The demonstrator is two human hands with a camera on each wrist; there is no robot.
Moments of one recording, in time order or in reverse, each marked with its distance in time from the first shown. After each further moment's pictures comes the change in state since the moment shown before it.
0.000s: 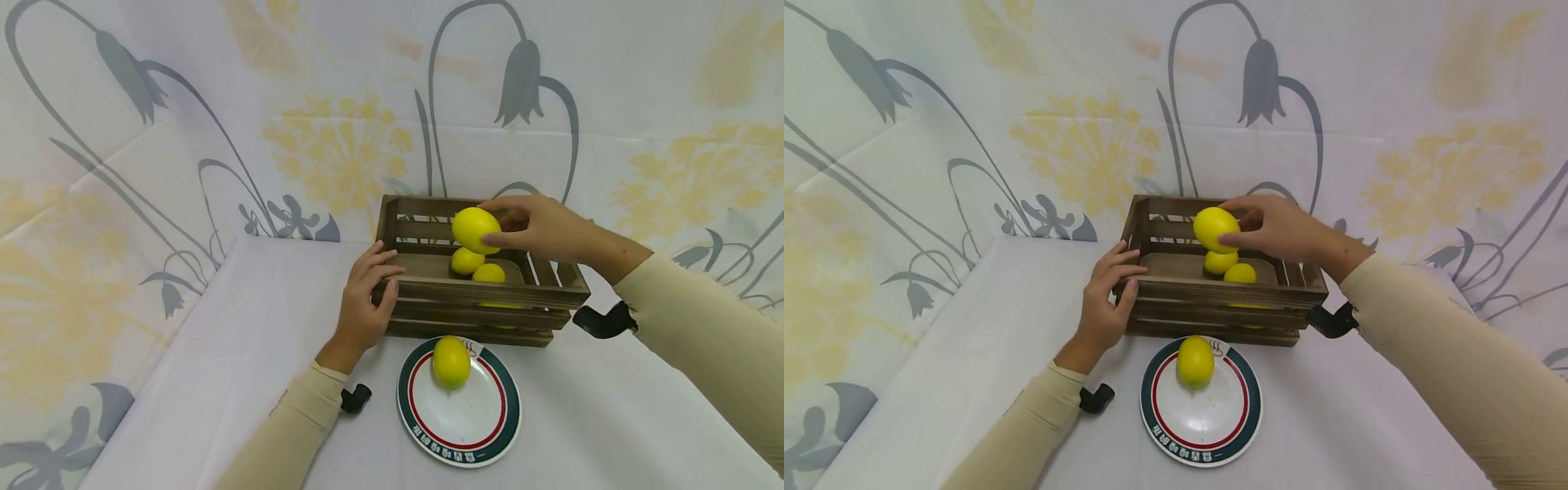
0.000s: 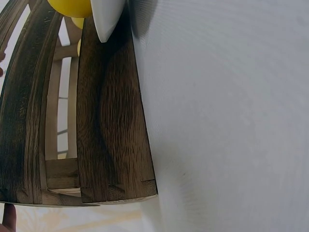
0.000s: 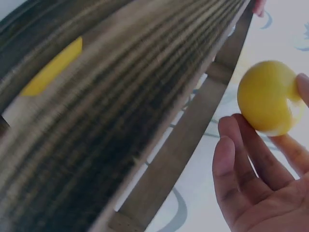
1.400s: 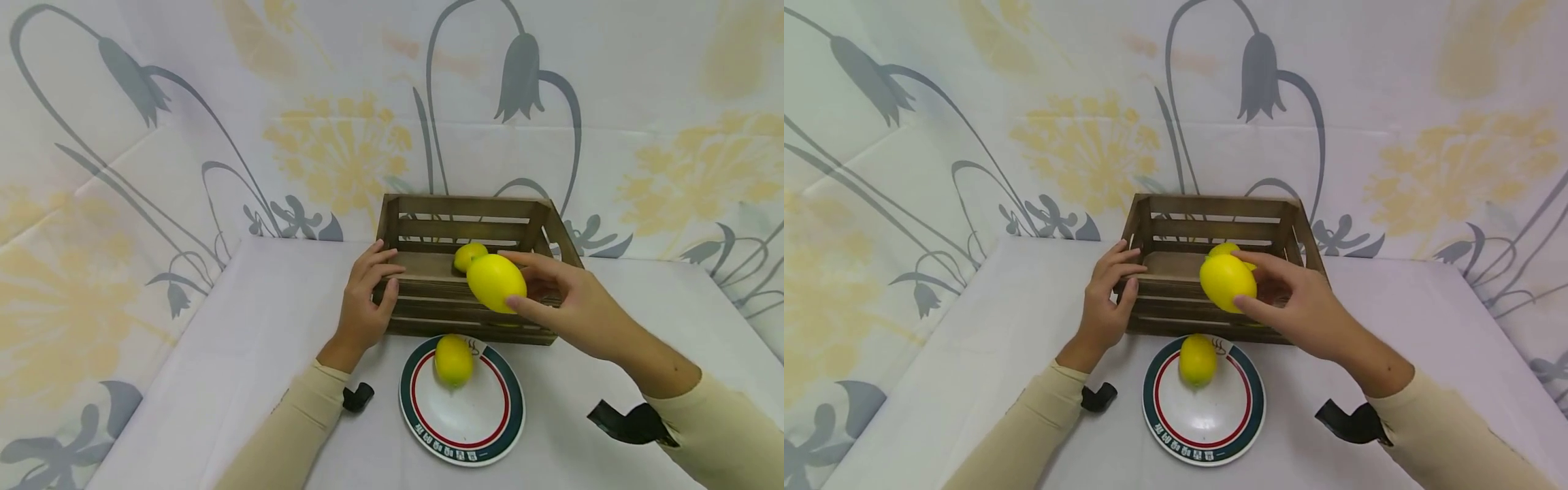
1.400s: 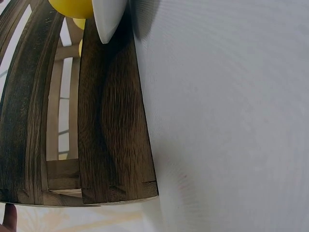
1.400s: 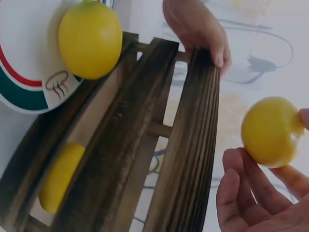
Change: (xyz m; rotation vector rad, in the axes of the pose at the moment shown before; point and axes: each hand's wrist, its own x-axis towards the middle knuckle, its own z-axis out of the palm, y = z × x) left_hand -0.002 -0.003 0.002 0.040 -0.001 0.026; right_hand -0.090 -0.001 0.061 0.196 0.246 -0.107
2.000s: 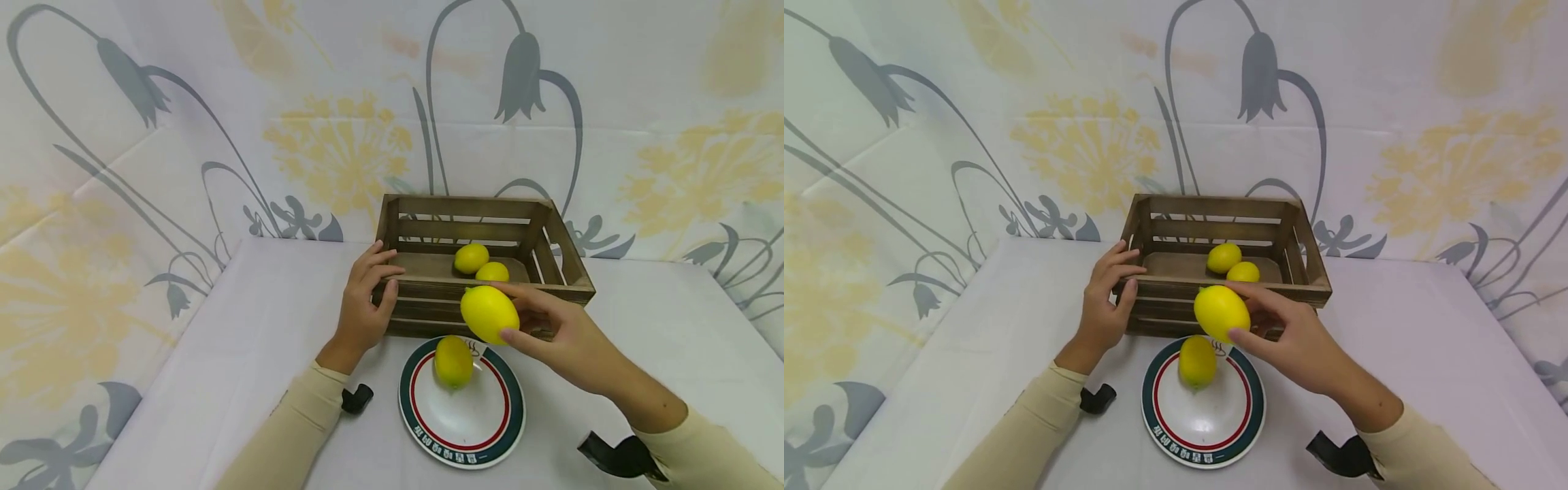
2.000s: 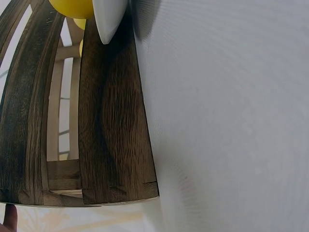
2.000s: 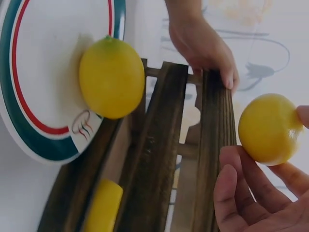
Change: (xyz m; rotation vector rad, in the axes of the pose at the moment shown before) left_hand 0.000 0.003 0.000 -0.002 -0.011 -0.024; right_hand -0.024 0.013 0.028 0.069 0.000 -0.026
